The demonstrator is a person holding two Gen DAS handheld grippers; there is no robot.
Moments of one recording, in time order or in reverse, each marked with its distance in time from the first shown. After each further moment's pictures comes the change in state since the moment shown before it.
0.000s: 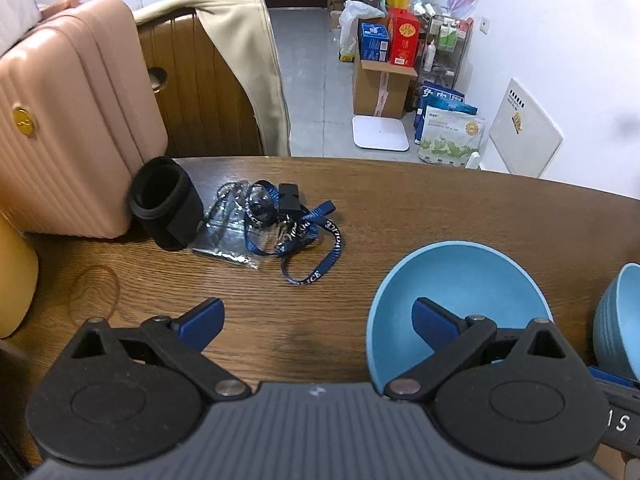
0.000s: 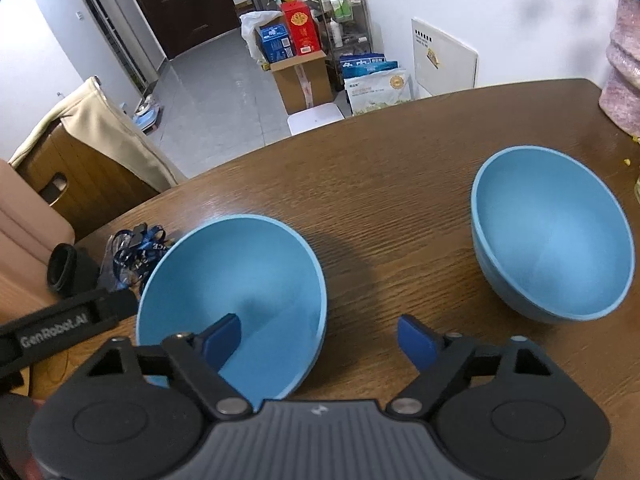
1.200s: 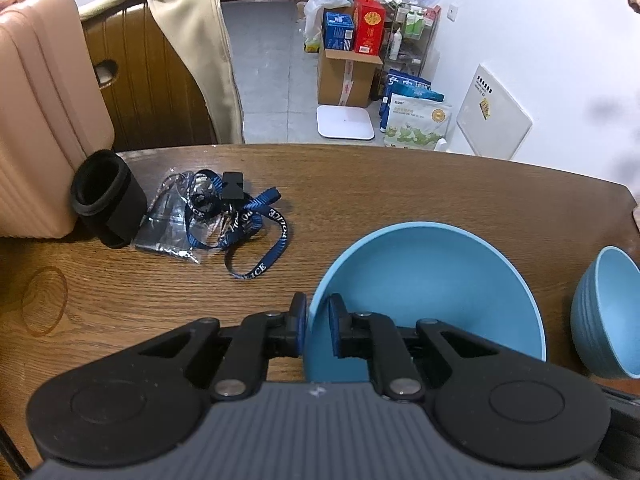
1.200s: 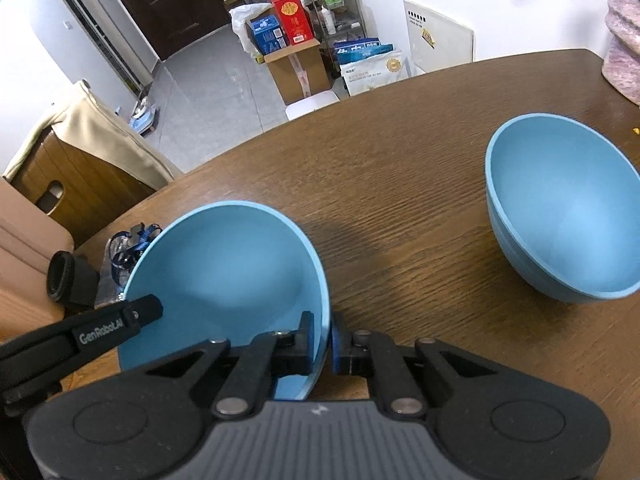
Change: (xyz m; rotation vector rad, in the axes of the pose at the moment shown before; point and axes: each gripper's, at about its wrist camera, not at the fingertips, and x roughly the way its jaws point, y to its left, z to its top) left arm 0.013 -0.018 -0.005 0.038 0.020 -0.103; right arm 0.011 -0.003 -0.005 0.061 0.026 0.025
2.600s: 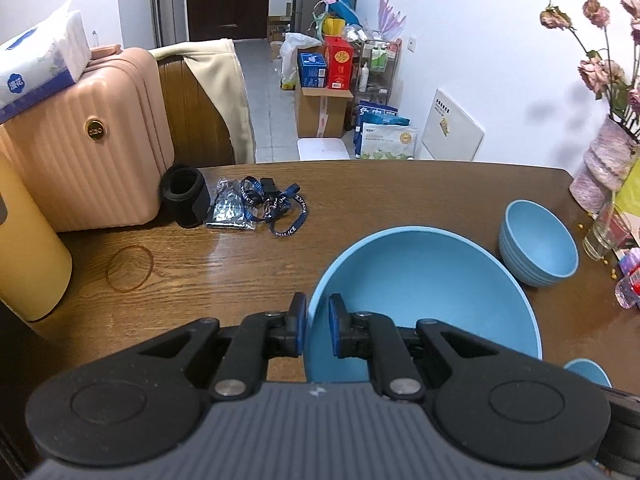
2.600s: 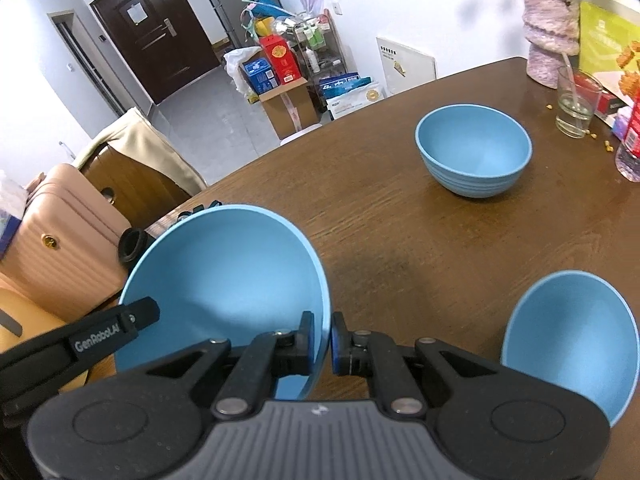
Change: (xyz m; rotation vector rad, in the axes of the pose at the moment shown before) left arm -0.164 0.038 -0.083 0.086 -0.113 -0.059; right arm -0.149 0.028 -0.123 0.077 -0.127 -0.014
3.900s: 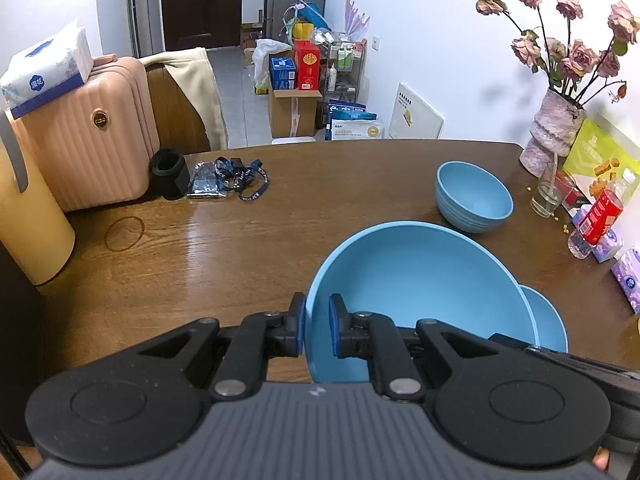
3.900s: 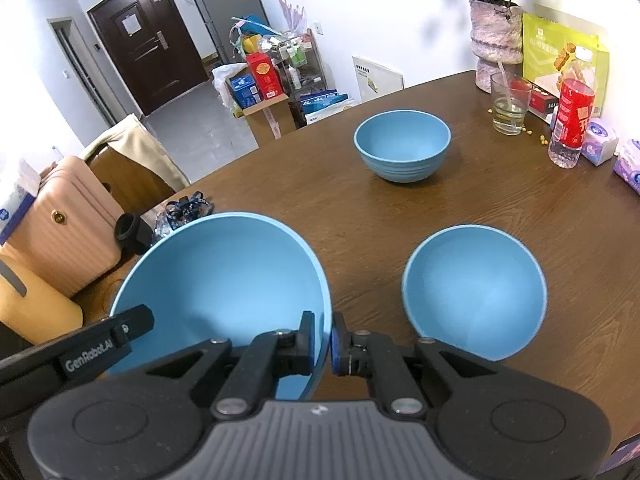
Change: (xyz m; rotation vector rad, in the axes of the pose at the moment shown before) left arm -0.084 -0.041 -0.070 0.060 -0.014 -0.047; right arm -0.089 -0.039 -0.062 -0.019 -0.054 -0.056
